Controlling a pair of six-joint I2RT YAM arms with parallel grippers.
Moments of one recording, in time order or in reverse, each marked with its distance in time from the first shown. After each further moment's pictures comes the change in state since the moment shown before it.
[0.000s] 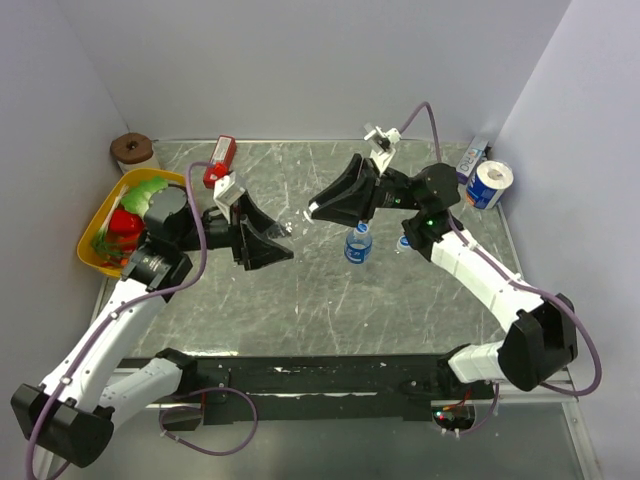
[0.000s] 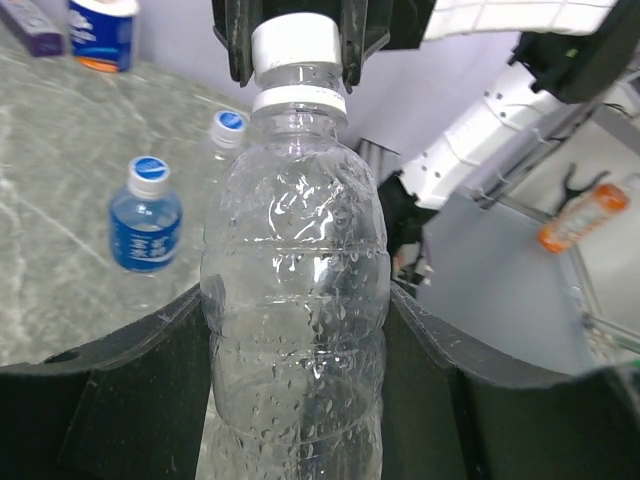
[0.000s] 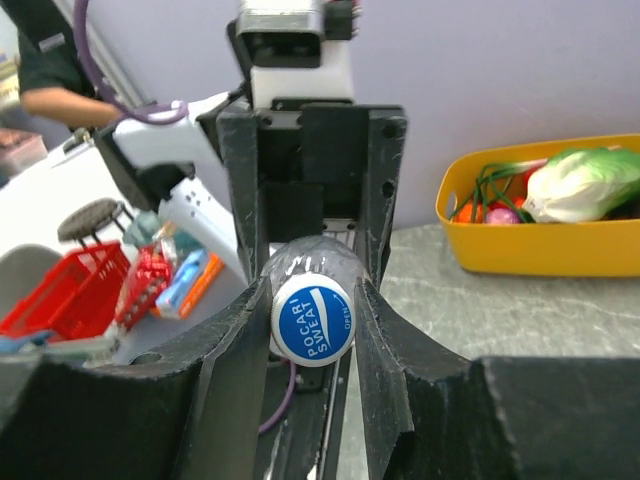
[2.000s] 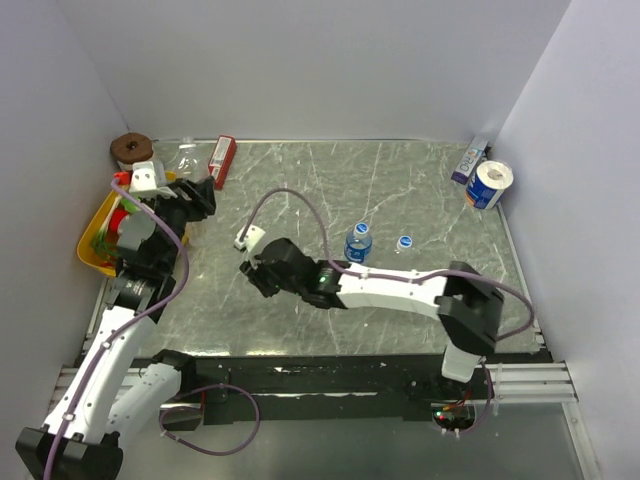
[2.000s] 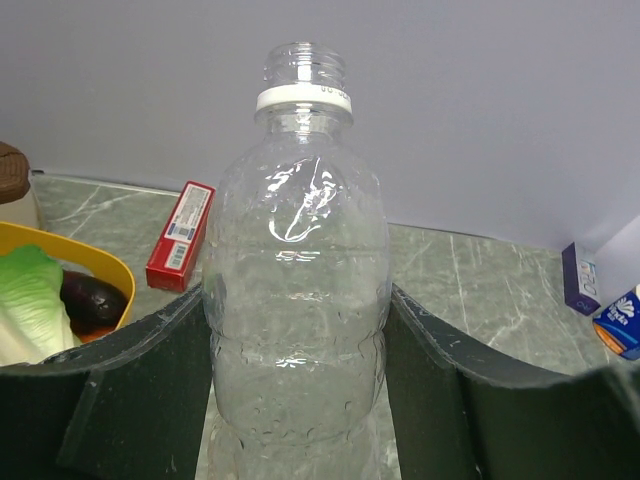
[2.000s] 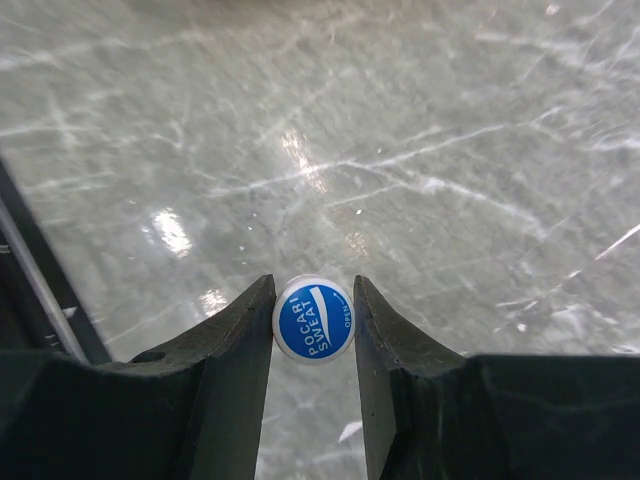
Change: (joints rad) left arm 0.166 -0.156 -0.145 0.120 -1.147 0.053; right arm 0.670 0.351 0.119 -0.780 1.254 -0.729
